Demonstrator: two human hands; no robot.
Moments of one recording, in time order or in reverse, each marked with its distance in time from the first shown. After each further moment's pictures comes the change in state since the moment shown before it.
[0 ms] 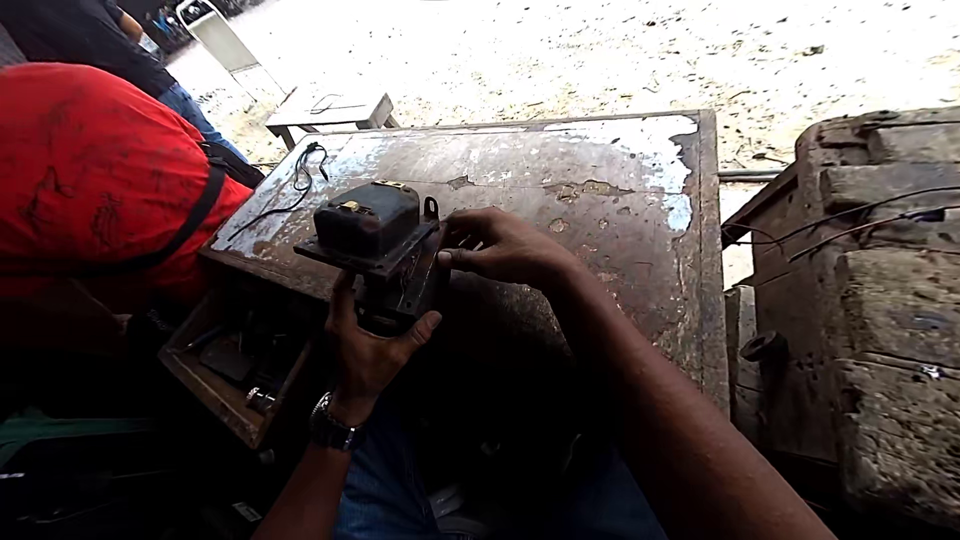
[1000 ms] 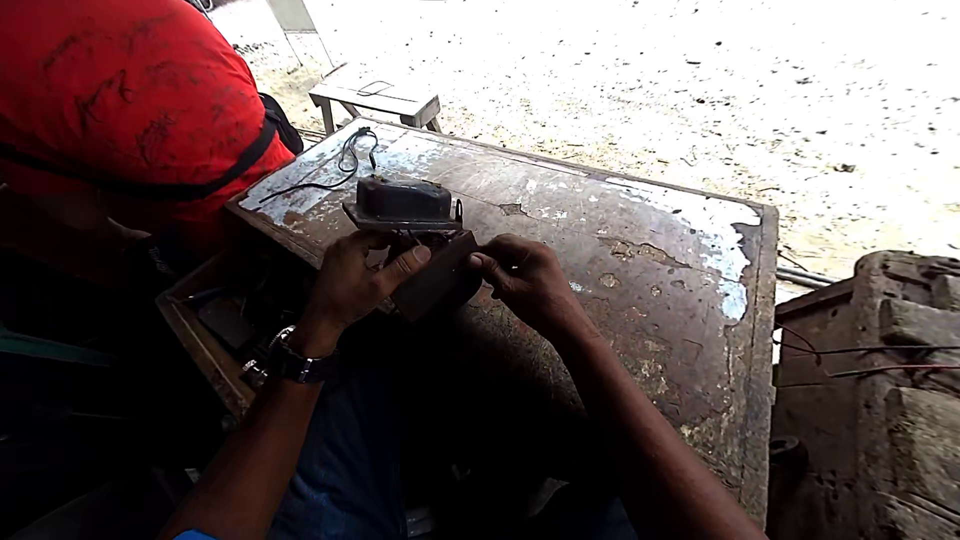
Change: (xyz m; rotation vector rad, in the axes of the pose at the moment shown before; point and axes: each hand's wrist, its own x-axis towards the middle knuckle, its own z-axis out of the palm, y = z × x) left_hand 0.070 -0.022 -0.055 -0.006 -0.282 -0.117; right_hand 0.014 -0.009 0.037 -0.174 0.294 -0.034
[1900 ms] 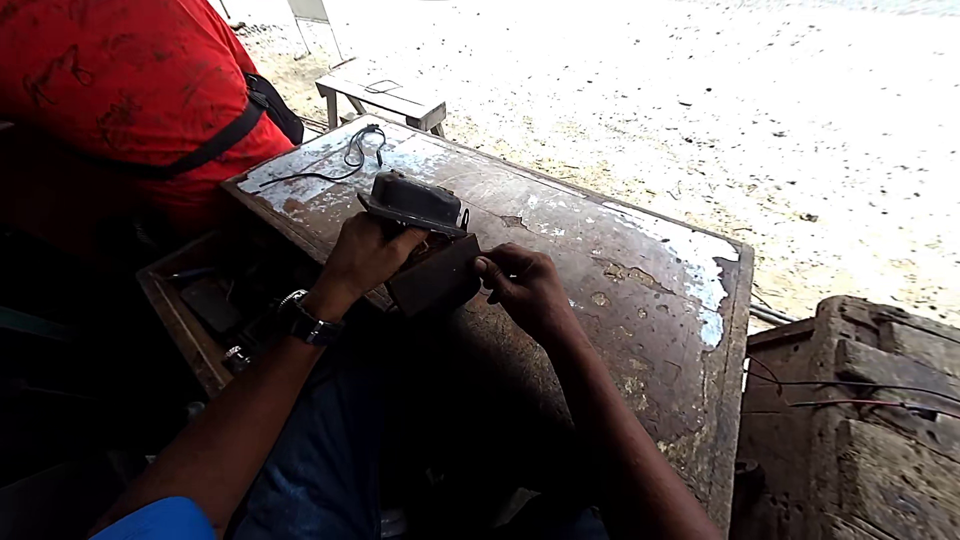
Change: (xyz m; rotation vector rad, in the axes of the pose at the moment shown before) left_hand 0.049 -0.014 0.011 0.142 0.078 0.035; right_hand 0.004 0.000 0.000 -0.012 -0.006 0.007
